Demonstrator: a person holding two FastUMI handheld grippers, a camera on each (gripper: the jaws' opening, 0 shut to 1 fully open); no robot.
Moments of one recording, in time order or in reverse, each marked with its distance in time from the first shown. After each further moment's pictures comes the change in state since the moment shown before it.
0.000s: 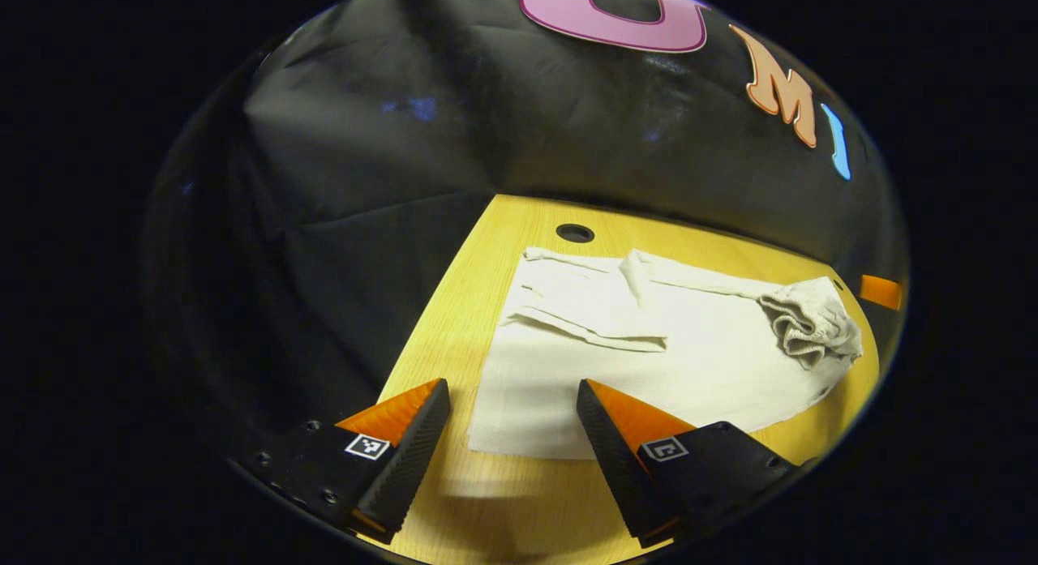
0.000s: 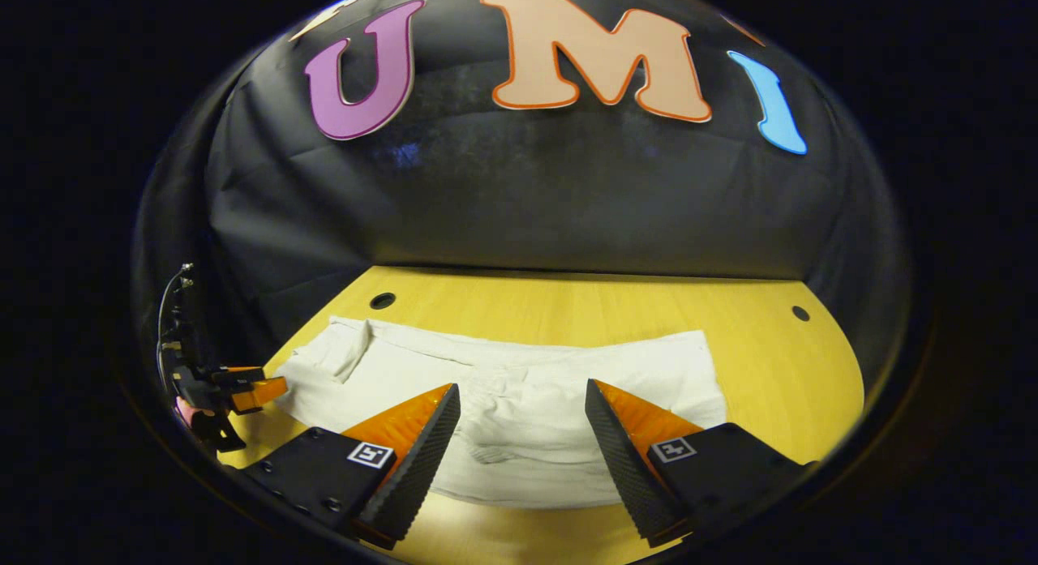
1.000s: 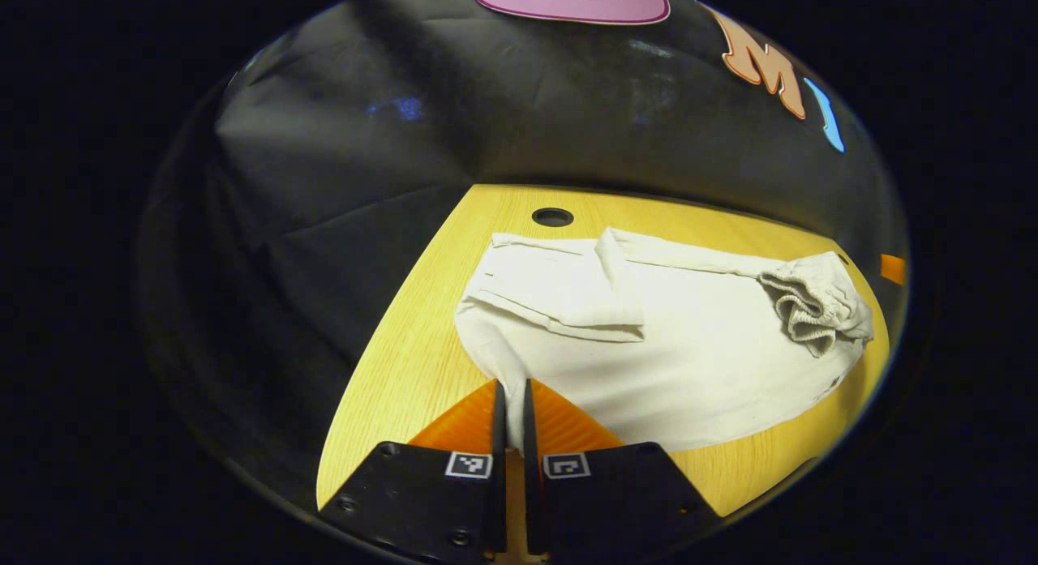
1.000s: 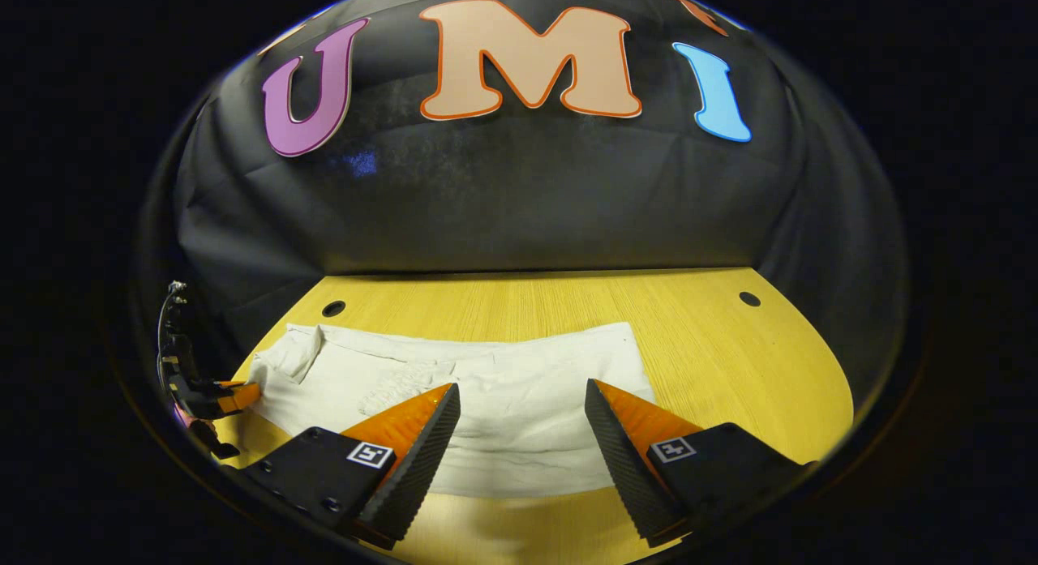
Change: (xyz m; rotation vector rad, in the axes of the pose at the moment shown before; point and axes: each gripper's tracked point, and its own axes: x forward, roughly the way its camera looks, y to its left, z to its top) left arm 0.010 -0.024 -0.001 0.067 0.029 0.028; right arm -0.025 -0.059 -0.003 0.052 -0.009 -0.105
